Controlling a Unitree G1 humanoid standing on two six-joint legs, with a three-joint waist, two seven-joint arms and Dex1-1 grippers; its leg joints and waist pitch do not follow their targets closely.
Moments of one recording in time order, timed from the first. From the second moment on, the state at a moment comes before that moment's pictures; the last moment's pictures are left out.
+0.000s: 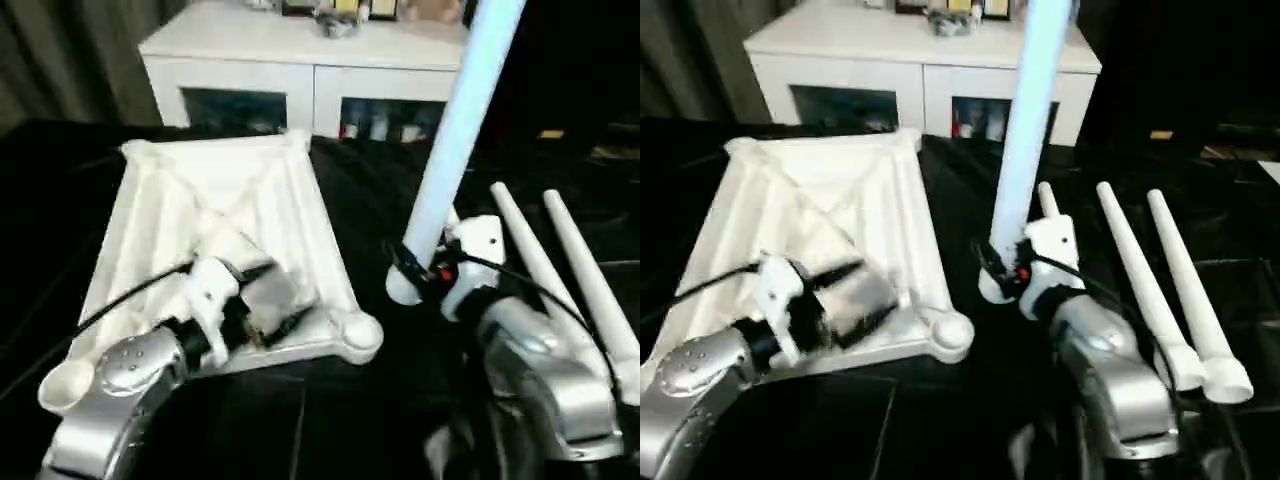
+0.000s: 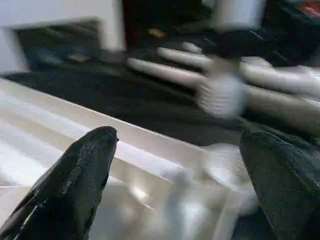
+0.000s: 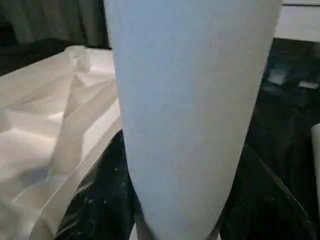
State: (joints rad) left arm -0.03 0.47 -0.14 -0.28 -0.33 0.33 -0.76; right arm -0.15 -0.27 0.04 -0.26 0.26 0.50 0.39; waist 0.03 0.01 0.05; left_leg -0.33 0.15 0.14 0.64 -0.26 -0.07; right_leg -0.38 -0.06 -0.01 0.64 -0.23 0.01
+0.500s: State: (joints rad) left arm -0.15 0.63 -0.28 -0.13 -0.24 0.44 -0.95; right arm -0.15 -0.40 0.05 -0.26 0.29 0.52 0.54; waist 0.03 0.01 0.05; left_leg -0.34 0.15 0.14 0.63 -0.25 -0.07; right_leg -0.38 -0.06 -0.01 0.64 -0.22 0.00
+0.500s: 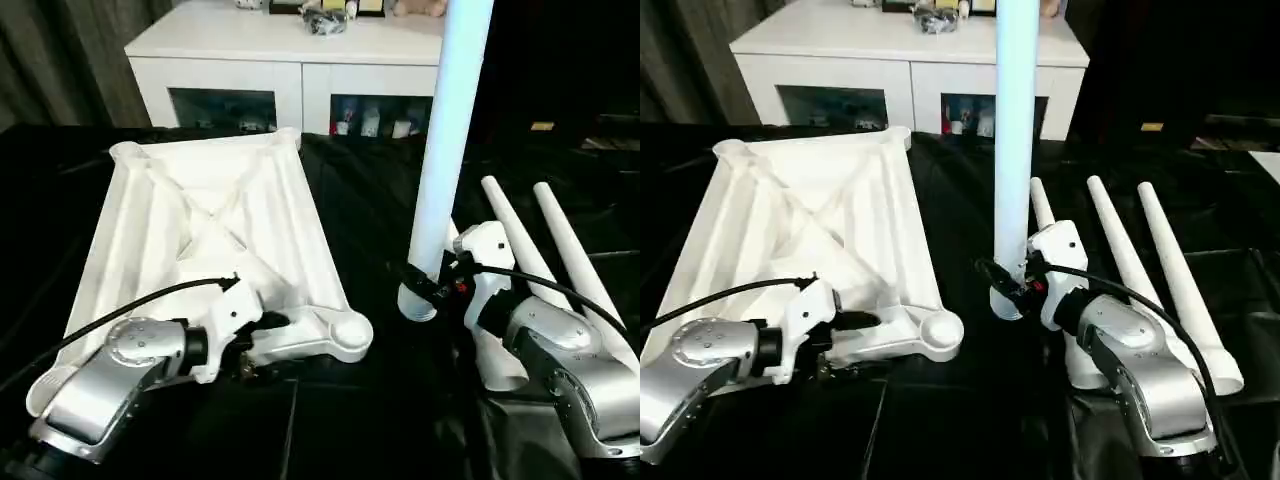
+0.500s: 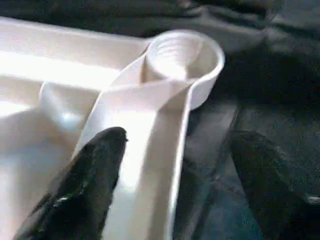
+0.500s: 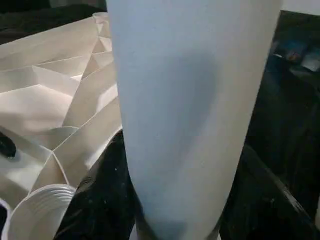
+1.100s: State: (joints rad) left arm -0.12 0.66 -0.27 -0.17 -0.28 0.53 -0.98; right arm -0.11 -0.38 0.11 -0.28 0.29 0.52 0.55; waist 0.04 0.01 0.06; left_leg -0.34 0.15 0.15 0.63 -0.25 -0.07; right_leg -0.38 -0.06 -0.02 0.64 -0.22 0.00
